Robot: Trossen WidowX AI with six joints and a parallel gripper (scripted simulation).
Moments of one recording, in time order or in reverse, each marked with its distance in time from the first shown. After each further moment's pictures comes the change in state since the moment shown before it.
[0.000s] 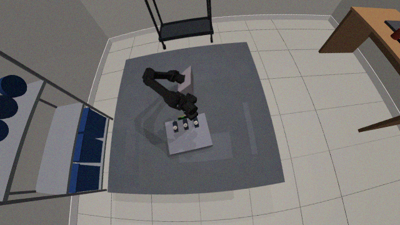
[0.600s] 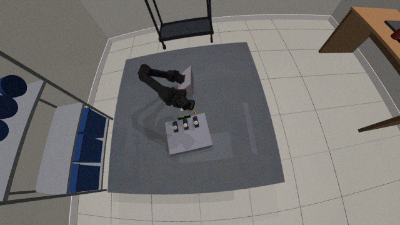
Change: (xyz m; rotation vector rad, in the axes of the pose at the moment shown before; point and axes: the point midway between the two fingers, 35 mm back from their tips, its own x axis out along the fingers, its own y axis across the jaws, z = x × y) arm 0.007 0.050 -0.005 -0.609 0.000 0.002
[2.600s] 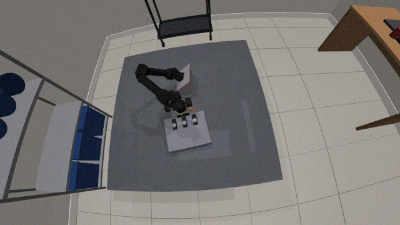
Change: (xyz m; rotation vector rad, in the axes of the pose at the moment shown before) arm 0.048 0.015 -0.012 -0.464 0.005 -0.002
